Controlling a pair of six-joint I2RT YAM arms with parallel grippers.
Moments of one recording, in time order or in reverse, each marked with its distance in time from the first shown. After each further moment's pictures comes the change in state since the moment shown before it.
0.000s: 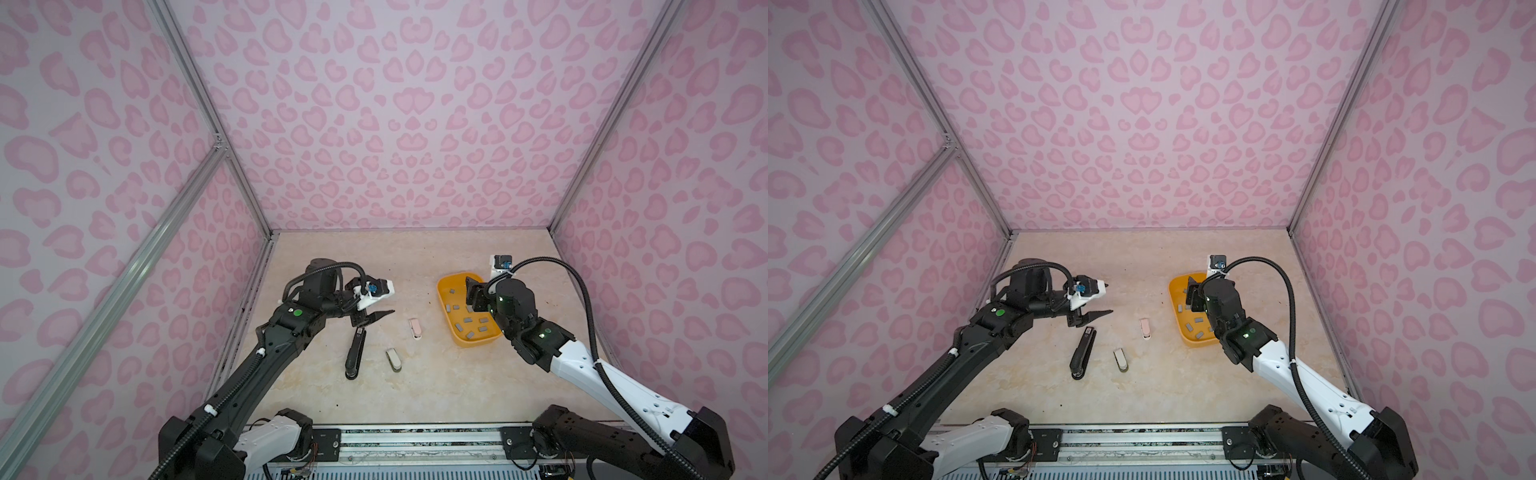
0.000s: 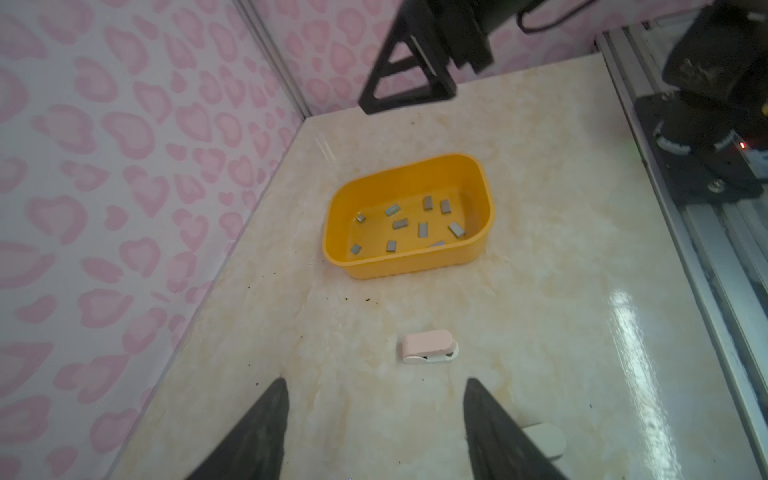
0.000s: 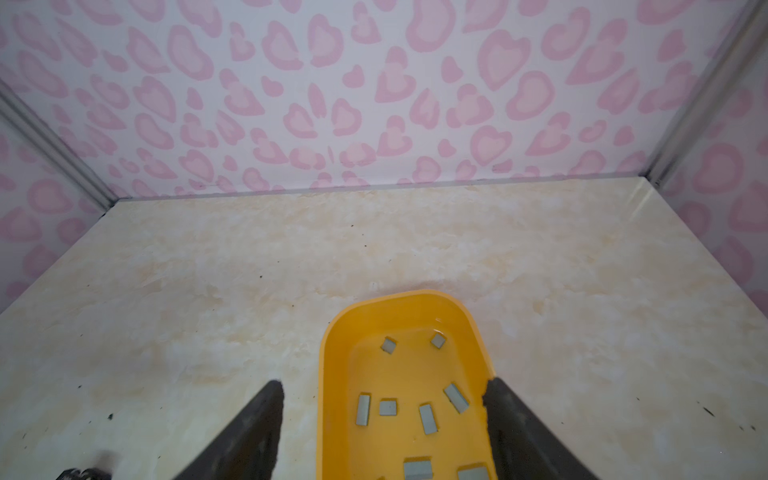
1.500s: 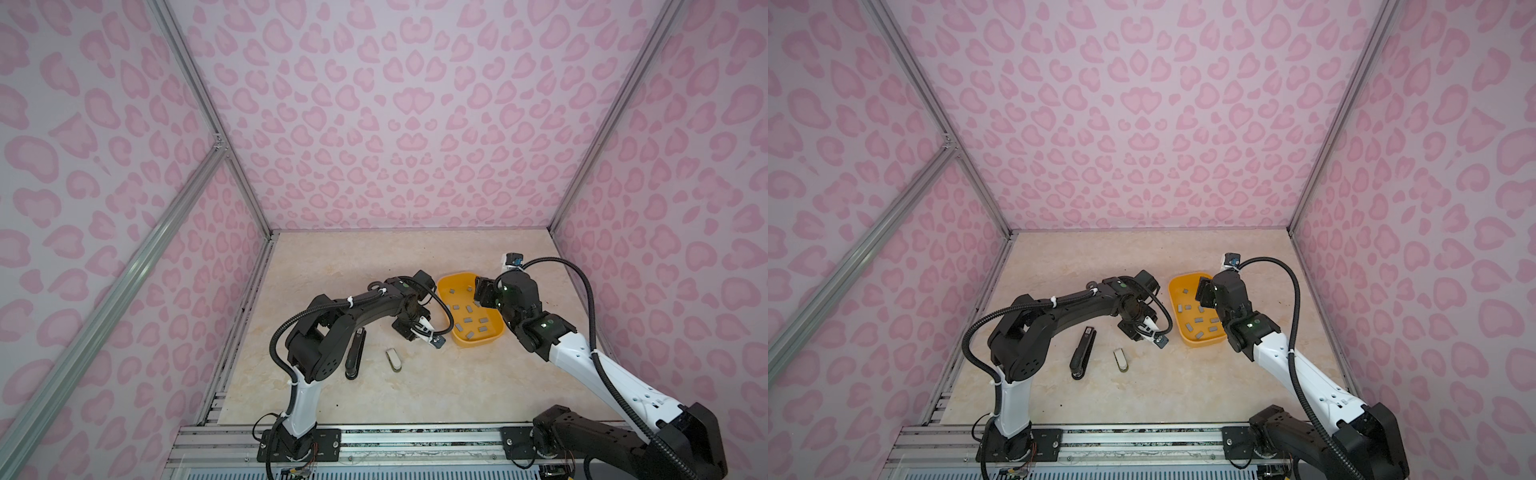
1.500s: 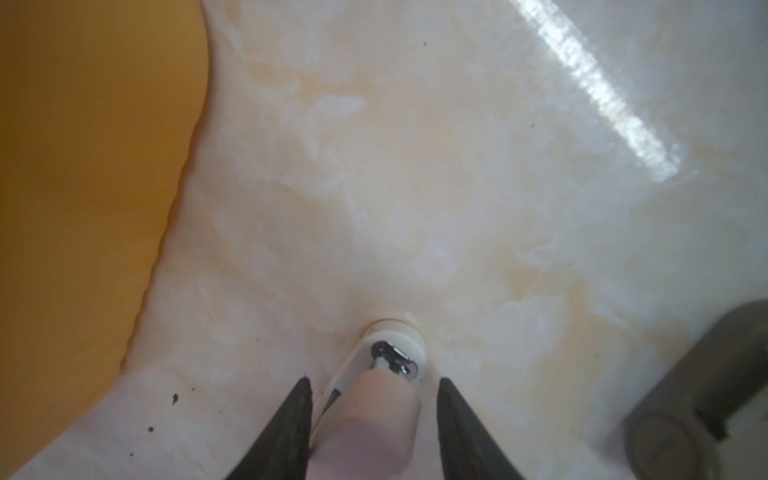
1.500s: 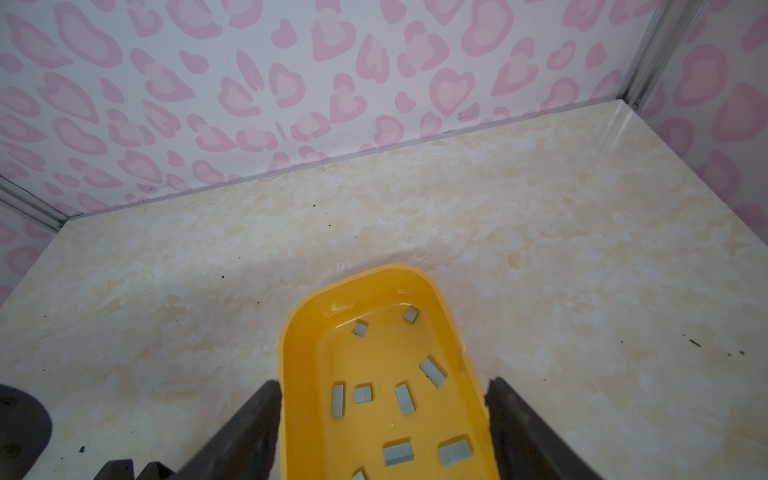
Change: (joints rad) left arm -0.325 0.857 0.494 -0.325 -0.507 0.701; right arm -0.124 0.058 0.014 -0.053 -0.097 0.095
